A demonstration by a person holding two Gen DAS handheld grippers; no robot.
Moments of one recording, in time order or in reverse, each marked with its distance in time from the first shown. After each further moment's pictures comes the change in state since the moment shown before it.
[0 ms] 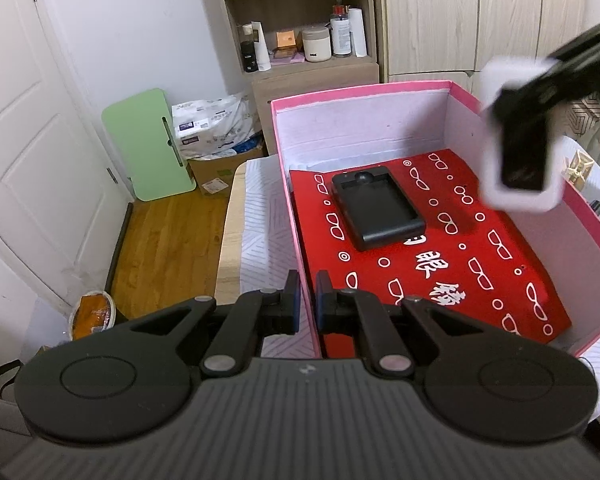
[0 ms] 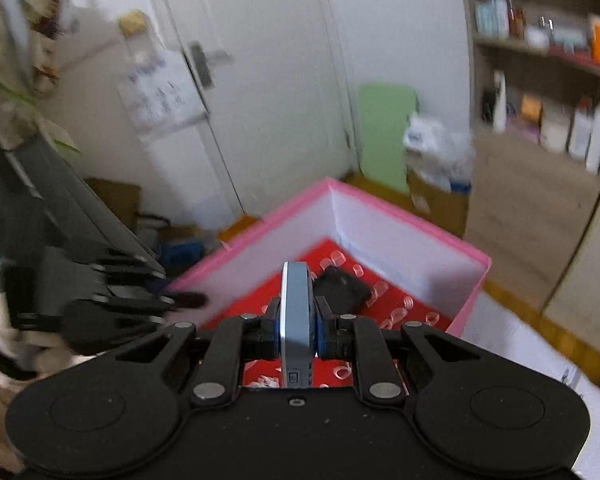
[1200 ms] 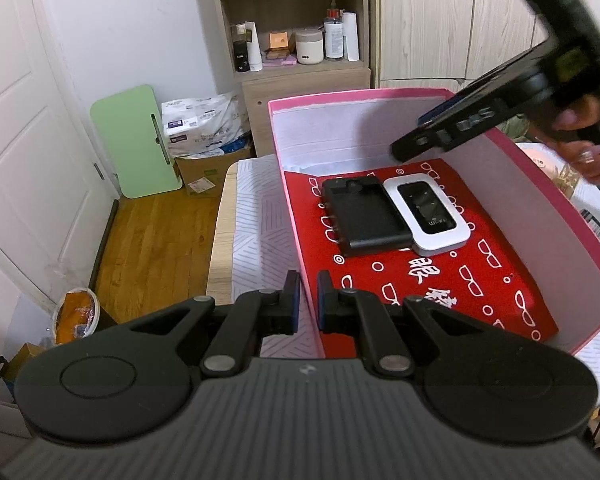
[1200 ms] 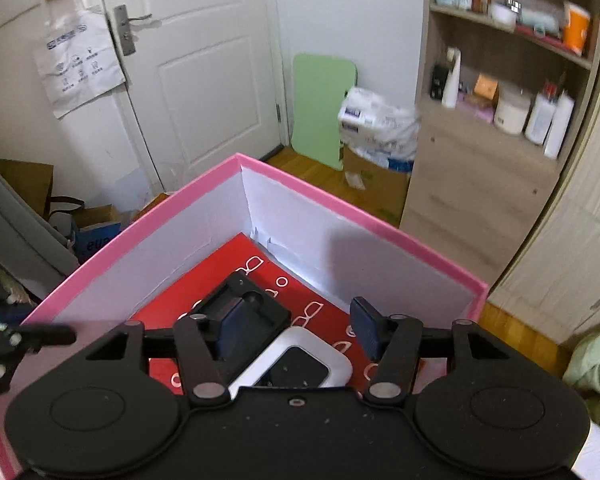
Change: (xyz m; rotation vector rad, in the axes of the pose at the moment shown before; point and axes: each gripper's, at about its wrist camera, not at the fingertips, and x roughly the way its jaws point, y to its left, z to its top) left arm 0.002 0.008 0.000 -0.022 -0.006 -0.046; right arm 0.076 -0.023 0.025 0.000 0.050 -0.218
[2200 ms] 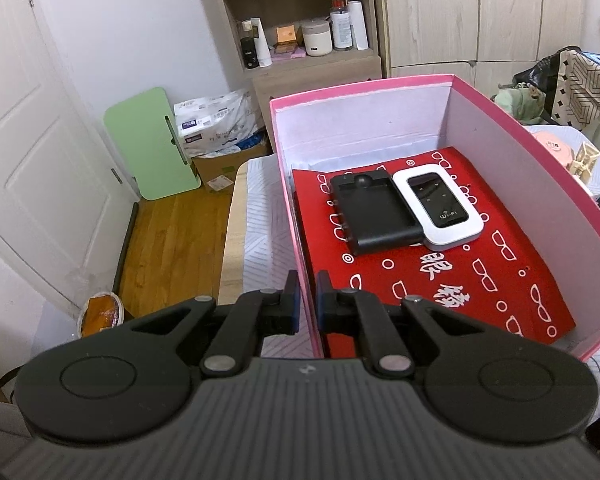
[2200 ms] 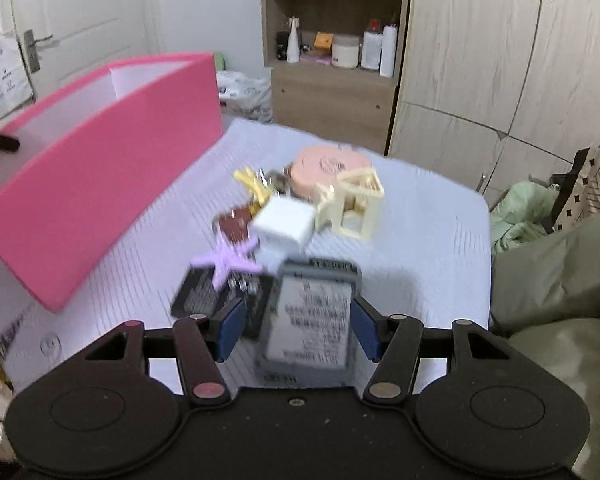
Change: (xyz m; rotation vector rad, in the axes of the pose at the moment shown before) left arm 0.002 -0.013 0.006 0.046 0.031 0.073; right arm -0.125 -0.067 -0.239 0.206 -0.017 -0.286
